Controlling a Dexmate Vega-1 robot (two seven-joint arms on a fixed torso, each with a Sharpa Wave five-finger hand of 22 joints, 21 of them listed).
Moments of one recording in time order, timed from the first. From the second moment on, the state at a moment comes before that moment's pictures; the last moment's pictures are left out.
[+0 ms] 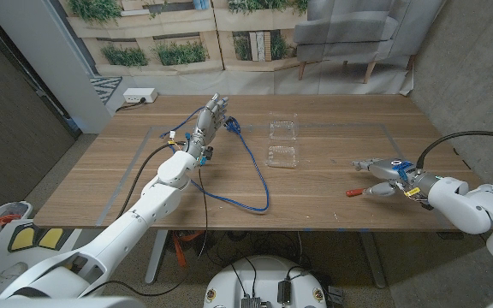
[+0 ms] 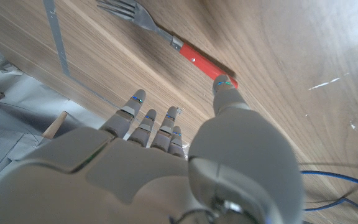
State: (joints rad) left arm 0.82 0.48 0.45 -1.37 -0.51 -0.35 0.00; left_hand 0.05 0.02 0.43 -0.07 0.19 0.12 -0.09 0.19 0.18 0.01 0.01 0.22 0.19 -0.14 0.06 0.18 0.18 -0.05 0.13 0.19 0.17; right arm -1.71 -0.99 0.24 -2.18 -0.79 -0.06 0.31; right_hand 0.87 0.04 0.33 -0.18 0.19 0.05 -0.07 0.19 0.19 0.26 -0.12 0.33 0.27 0.14 -0.04 0.23 0.22 0.32 -0.01 0.19 0.17
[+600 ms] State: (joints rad) left arm 0.81 0.48 0.45 -1.37 -0.51 -0.35 0.00; left_hand 0.05 0.02 0.43 -0.07 0.19 0.12 -0.09 0.19 0.18 0.01 0.01 0.22 0.19 -0.14 0.06 0.18 0.18 -0.05 0.13 0.19 0.17; right arm -1.70 -1.02 0.21 -2.15 -0.78 -0.08 0.31; right_hand 0.91 0.06 0.33 -0.17 0.19 0.06 -0.13 0.21 0.19 0.26 -0.19 0.32 0.26 0.12 -0.04 0.22 0.23 0.30 -0.03 0.19 0.17
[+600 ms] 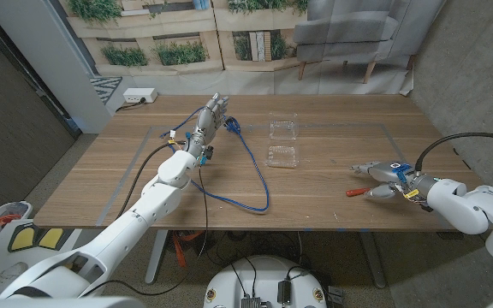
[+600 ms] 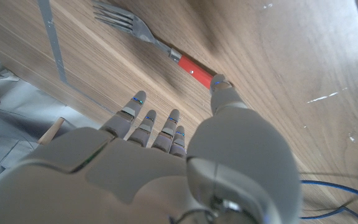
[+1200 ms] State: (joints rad) left arm 0.82 0.47 0.46 -1.38 -0.51 -0.34 0.01; left_hand 0.05 0.02 0.43 -0.07 0.19 0.12 -0.09 0.19 0.18 0.01 0.01 0.22 0.19 -0.14 0.06 0.18 0.18 -0.05 0.13 0.19 0.17; right arm -1.67 -1.07 0.15 -2.12 -0.74 -0.09 0.28; right_hand 0.93 0.07 0.33 -0.17 0.18 0.02 -0.14 0.19 0.19 0.27 -0.21 0.31 0.25 0.12 -0.04 0.22 0.23 0.30 -0.03 0.19 0.17
